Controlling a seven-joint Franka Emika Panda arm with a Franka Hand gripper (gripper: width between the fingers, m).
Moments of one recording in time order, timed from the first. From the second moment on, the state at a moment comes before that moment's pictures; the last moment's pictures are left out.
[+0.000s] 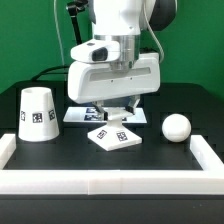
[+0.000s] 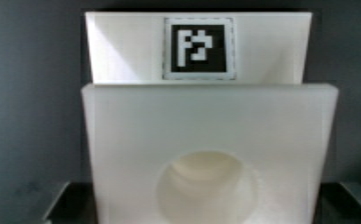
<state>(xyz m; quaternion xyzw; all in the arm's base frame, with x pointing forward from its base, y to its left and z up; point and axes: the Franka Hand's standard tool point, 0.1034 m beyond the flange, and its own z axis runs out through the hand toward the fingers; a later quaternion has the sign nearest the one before) 0.464 -0.001 0.050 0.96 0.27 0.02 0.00</state>
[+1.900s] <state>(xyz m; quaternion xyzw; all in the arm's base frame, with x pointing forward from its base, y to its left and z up) 0.571 0.059 0.054 1.00 0.02 0.07 -0.03</state>
